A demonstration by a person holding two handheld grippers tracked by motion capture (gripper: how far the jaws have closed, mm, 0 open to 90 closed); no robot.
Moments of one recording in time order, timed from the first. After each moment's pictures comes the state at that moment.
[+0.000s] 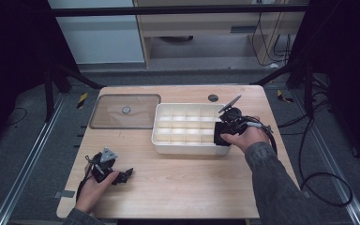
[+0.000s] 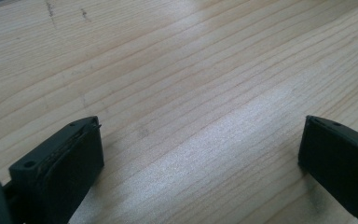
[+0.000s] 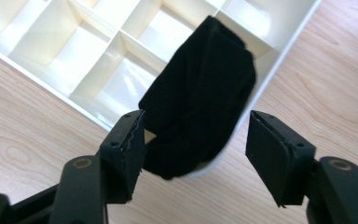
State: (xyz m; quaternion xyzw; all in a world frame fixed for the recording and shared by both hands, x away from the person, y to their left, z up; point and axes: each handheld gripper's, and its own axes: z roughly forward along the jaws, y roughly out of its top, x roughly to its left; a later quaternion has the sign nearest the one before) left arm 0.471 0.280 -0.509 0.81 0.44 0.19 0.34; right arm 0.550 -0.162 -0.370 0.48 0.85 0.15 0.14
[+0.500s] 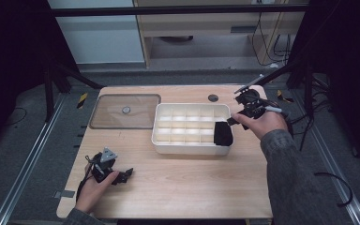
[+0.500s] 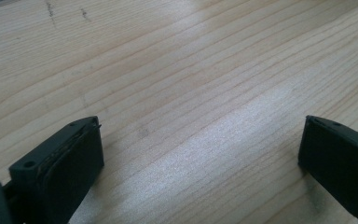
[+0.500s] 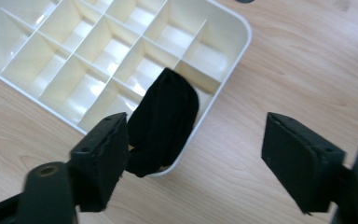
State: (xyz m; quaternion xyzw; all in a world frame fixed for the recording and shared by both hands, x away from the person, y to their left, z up) left arm 0.471 0.280 -0.509 0.81 0.44 0.19 0.34; right arm 0.559 -0.196 -0.310 0.50 0.83 0.21 0.14
